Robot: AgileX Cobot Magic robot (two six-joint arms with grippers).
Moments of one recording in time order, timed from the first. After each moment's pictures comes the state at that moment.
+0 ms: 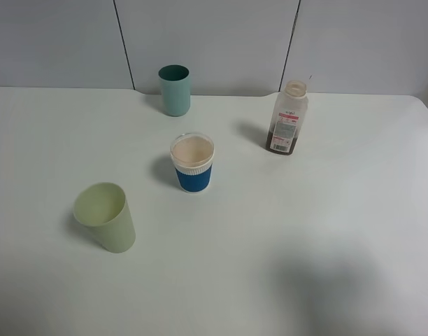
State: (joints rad) left arm 0.04 0.00 -0.51 -0.02 1.05 0.01; right arm -0.04 0.00 -0.51 0.00 1.07 -0.08
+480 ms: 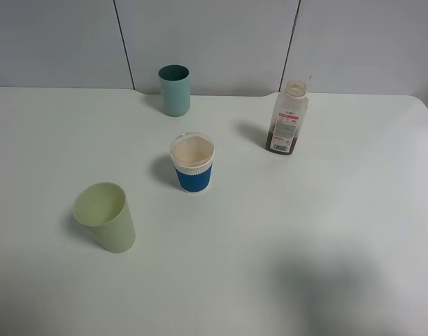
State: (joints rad) left arm 0.04 0.00 -0.51 -0.02 1.05 0.01; right arm -0.04 0.00 -0.51 0.00 1.07 -0.08
